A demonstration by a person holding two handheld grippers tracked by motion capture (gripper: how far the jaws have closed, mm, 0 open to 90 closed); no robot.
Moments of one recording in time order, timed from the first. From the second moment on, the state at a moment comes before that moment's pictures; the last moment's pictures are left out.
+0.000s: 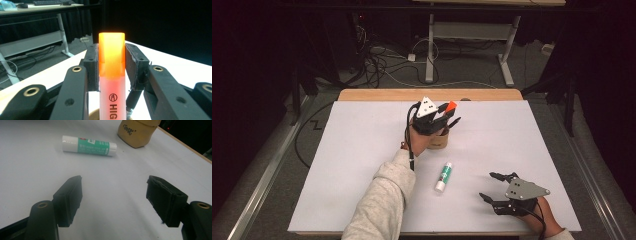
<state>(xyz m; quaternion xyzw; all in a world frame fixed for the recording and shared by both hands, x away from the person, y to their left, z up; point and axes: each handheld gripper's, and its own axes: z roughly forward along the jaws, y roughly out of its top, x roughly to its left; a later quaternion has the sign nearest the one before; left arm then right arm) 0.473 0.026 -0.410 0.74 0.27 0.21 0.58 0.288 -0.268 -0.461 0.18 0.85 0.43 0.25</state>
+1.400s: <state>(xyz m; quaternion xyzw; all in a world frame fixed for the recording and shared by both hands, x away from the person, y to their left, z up) 0.456 0.039 -0.407 0.77 0.27 0.24 0.52 0.287 -0.265 -0.463 0.18 0.85 0.43 0.25</state>
